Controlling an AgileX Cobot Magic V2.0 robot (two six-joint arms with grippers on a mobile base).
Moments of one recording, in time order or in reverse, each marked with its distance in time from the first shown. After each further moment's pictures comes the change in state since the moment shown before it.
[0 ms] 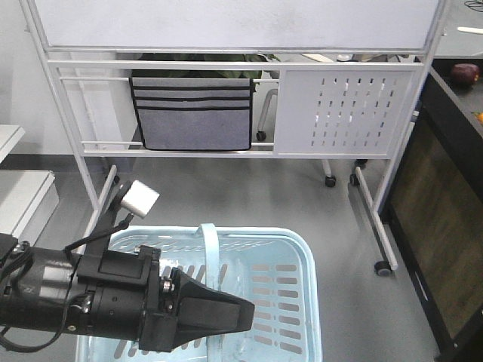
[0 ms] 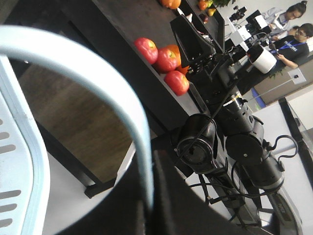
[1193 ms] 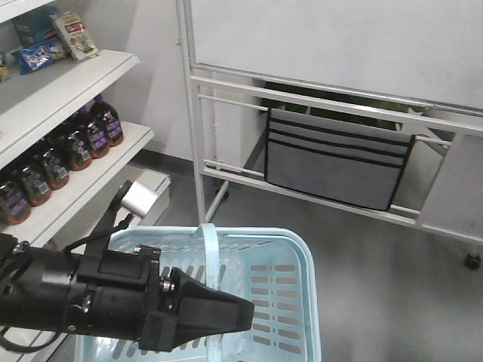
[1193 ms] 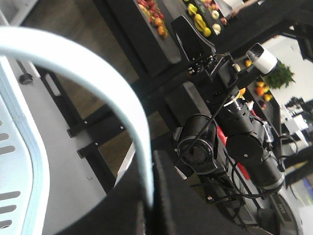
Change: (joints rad) left arm 0.000 0.000 0.000 0.000 0.000 0.000; right arm 0.000 0.000 0.000 0.000 0.000 0.000
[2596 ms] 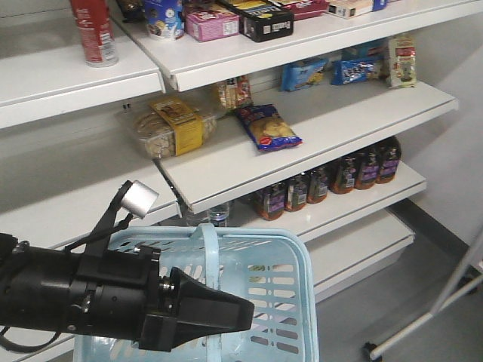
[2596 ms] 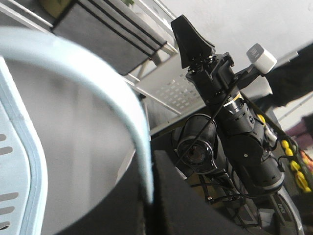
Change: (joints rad) left arm 0.000 0.000 0.000 0.000 0.000 0.000; right arm 0.000 0.000 0.000 0.000 0.000 0.000
